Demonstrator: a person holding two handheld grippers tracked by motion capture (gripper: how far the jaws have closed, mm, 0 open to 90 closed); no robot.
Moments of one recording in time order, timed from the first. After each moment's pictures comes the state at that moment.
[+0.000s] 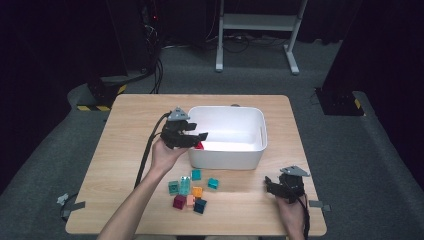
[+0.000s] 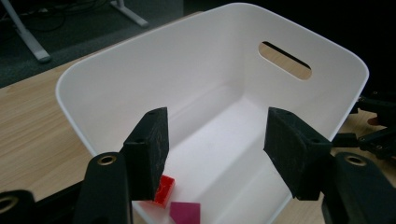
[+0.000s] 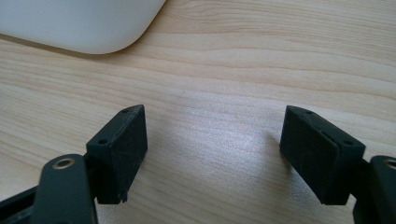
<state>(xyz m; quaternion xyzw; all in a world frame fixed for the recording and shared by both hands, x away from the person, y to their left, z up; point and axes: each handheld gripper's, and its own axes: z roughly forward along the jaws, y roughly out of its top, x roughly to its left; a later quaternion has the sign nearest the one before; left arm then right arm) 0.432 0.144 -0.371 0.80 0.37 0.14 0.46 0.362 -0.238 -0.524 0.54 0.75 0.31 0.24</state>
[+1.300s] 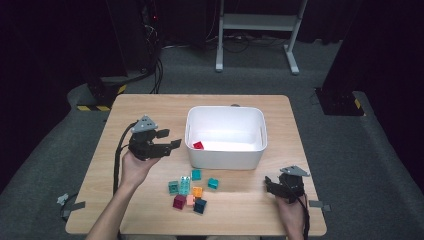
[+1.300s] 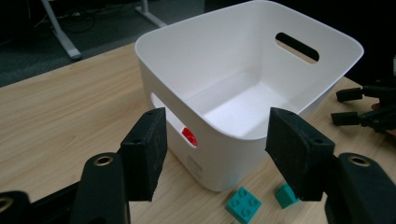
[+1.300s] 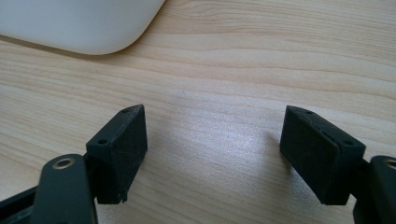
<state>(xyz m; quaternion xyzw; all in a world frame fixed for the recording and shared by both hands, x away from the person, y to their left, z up) 0.385 0.209 -0.364 0.78 0.39 0.17 0.46 0.362 -0.238 -0.524 0.54 0.75 0.31 0.24</state>
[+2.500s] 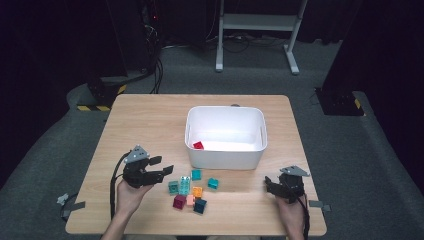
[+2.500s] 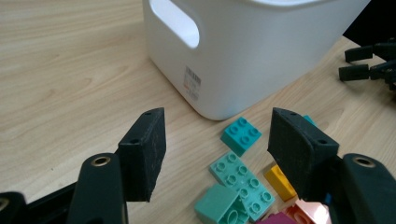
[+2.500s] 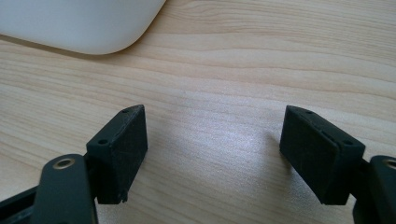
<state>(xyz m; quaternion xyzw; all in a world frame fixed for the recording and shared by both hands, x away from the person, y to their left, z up) 0.341 0.232 -0.437 0.77 0.43 0.14 0.45 0.362 -0.238 -0.524 0.54 0.75 0.31 0.24</state>
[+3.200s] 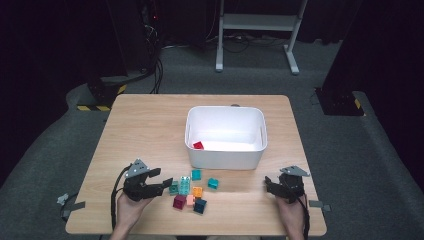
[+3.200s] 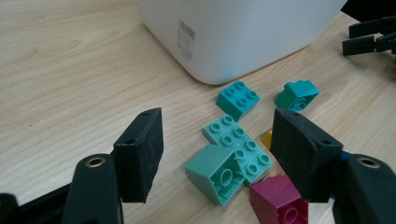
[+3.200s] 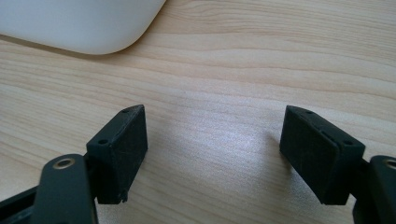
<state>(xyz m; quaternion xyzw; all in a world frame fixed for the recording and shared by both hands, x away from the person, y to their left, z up) 0.319 0.234 -0.468 0.77 0.44 0.13 0.45 0.362 -0.238 -0.524 0.54 0.75 0.31 0.24</state>
